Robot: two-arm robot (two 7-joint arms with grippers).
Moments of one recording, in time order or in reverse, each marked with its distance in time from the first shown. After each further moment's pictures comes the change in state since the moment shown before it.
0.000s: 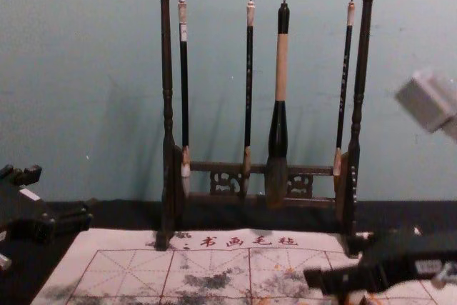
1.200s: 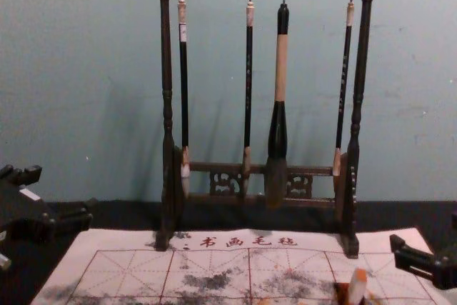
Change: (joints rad) left arm 0.000 0.000 0.000 0.000 0.000 0.000 0.000; right arm -0.248 -0.160 0.206 0.107 -0.221 -0.533 -0.425
